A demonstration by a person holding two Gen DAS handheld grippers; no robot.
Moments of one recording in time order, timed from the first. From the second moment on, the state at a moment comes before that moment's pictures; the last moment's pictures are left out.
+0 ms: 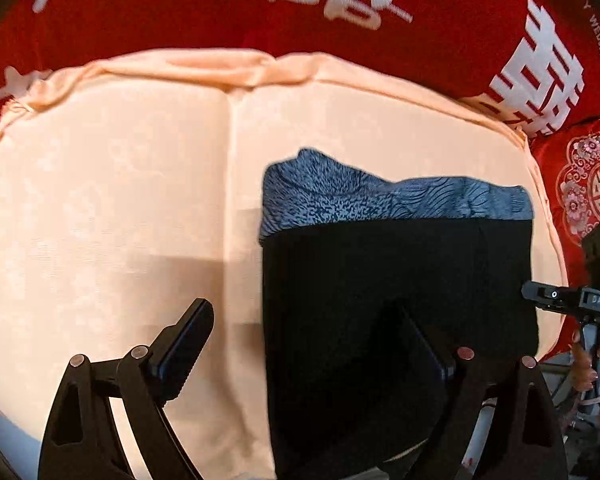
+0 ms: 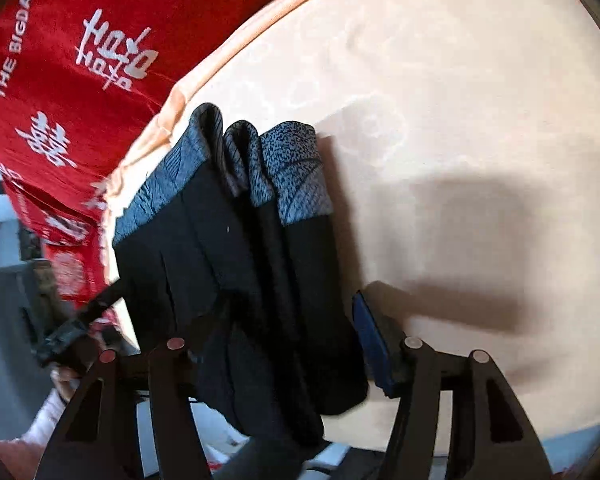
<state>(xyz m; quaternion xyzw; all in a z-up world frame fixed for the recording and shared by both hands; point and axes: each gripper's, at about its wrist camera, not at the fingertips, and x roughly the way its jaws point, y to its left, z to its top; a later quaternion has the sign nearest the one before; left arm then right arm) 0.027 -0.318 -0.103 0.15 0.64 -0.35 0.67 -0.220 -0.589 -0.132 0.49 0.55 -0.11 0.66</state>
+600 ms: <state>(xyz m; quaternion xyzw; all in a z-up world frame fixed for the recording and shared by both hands) -0.060 -0.302 -0.045 0.22 0.63 -0.32 0.67 -0.255 -0.528 -0.058 0.36 0.60 -0.24 0.67</state>
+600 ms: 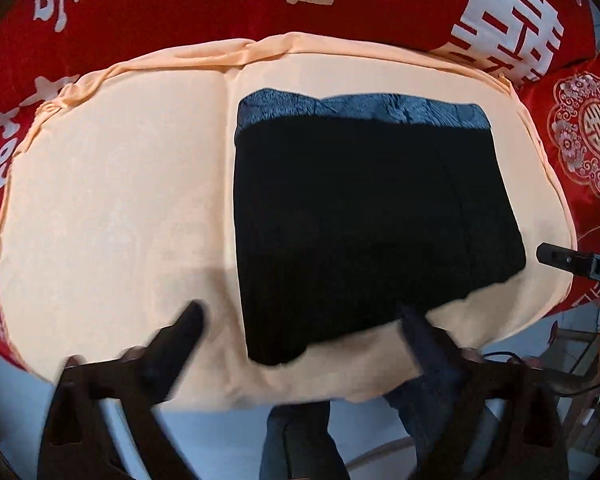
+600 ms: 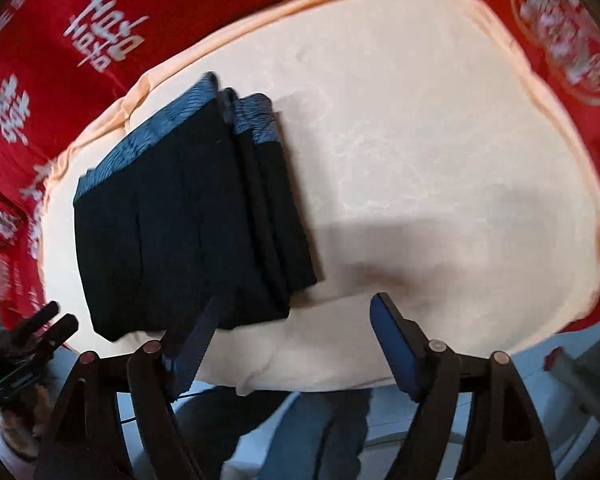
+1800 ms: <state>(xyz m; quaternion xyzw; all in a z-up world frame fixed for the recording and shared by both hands) -0.102 -0.280 0.044 0.25 0.60 -0.25 0.71 -0.223 -0.432 0.038 0.28 0.63 -0.25 0.68</state>
